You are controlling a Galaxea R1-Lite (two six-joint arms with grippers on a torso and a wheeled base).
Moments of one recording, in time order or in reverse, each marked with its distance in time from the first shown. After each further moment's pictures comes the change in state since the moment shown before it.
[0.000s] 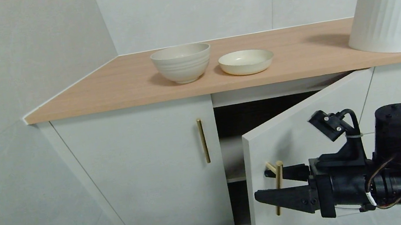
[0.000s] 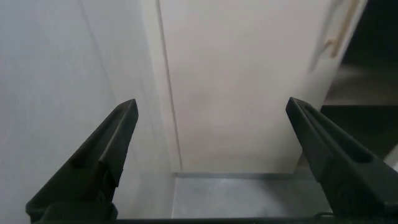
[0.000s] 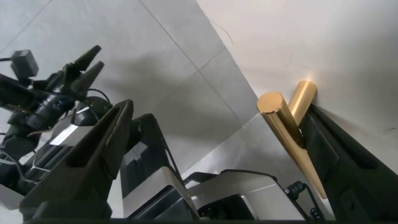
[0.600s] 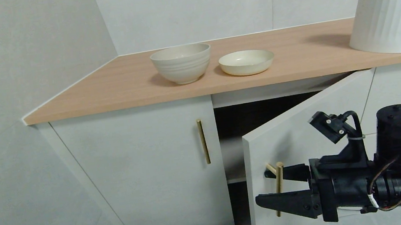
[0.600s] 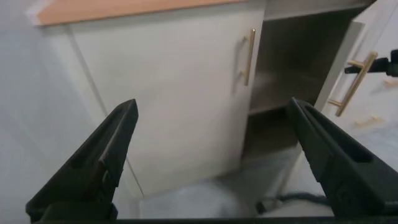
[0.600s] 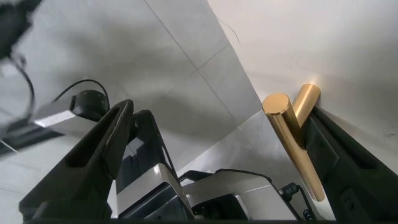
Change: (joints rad) left arm -0.024 0.541 -0.514 0.116 -0.294 0.000; right arm 0.002 -0.006 0.007 0.000 0.002 -0.046
